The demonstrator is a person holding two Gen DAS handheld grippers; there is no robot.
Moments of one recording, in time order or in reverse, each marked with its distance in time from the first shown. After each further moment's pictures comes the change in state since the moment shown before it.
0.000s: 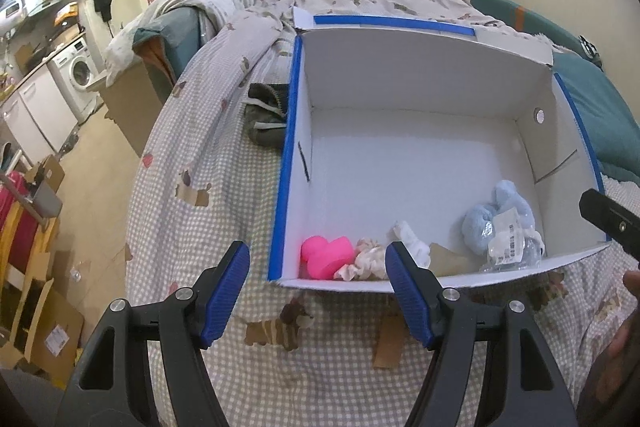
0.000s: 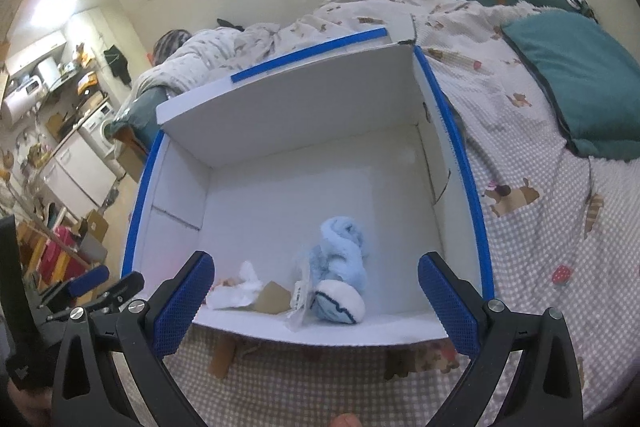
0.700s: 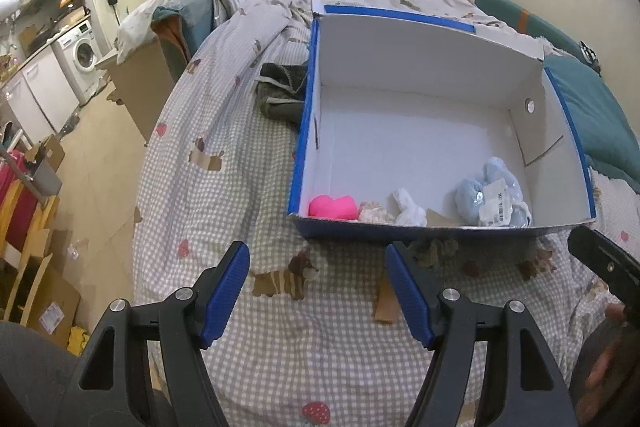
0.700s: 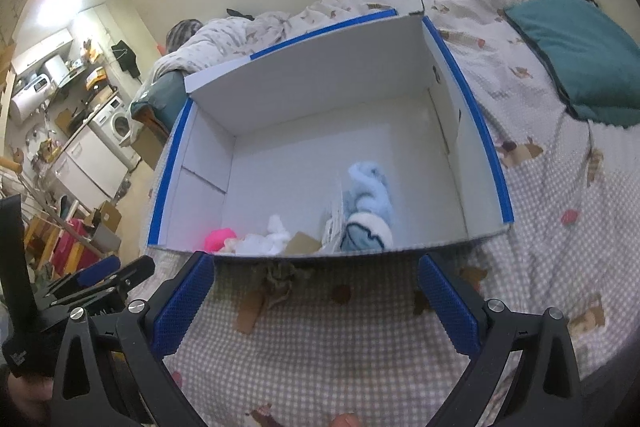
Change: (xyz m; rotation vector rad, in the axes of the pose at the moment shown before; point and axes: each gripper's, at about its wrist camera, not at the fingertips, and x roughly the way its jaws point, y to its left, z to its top) left arm -0.030 0.014 -0.032 -0.042 0.032 -0.009; right arm -0.023 0.014 -0.043 0.026 0.042 0.046
